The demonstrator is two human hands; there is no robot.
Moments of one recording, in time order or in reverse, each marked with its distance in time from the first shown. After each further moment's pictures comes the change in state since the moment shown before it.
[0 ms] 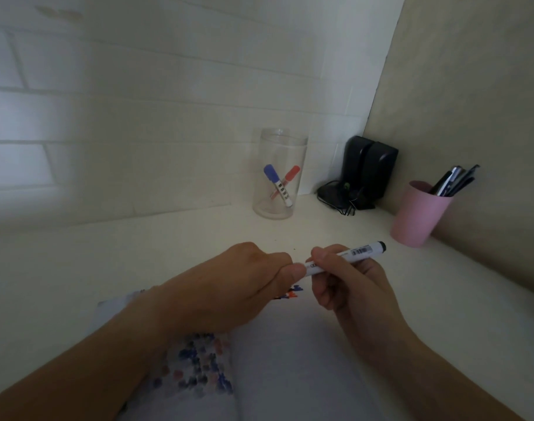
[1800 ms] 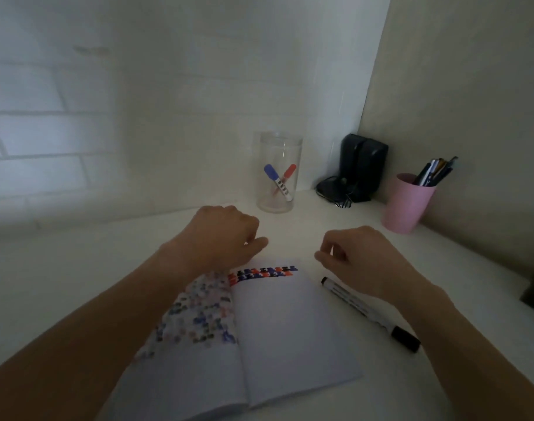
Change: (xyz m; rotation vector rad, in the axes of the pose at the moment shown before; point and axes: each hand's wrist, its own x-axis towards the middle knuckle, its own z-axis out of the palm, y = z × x) left_hand 0.010 -0.022 -0.019 0.611 -0.079 -0.356; right_hand 0.013 -0.039 -0.043 -1.609 -0.208 -0.206
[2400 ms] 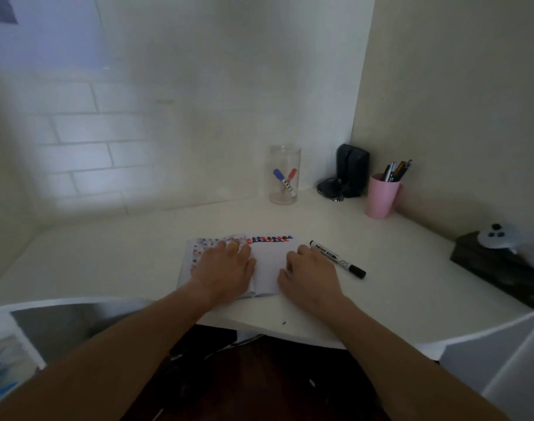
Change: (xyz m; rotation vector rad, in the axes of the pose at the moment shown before) left_hand -0.149 0.077 -0.029 0.127 -0.023 -0.187; right_hand -0.118 -0.092 0.024 0.044 0.098 0.040
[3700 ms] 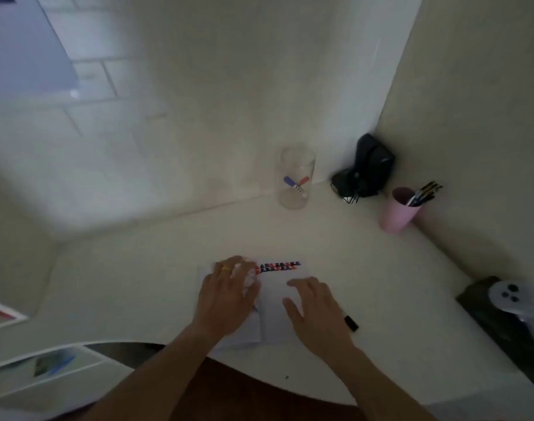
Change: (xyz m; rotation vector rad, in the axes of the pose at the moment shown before) left_hand 0.045 -0.038 -0.054 -0.543 -0.194 -0.281; right_hand 0.040 -0.005 -0.059 0.301 -0.162 0.122
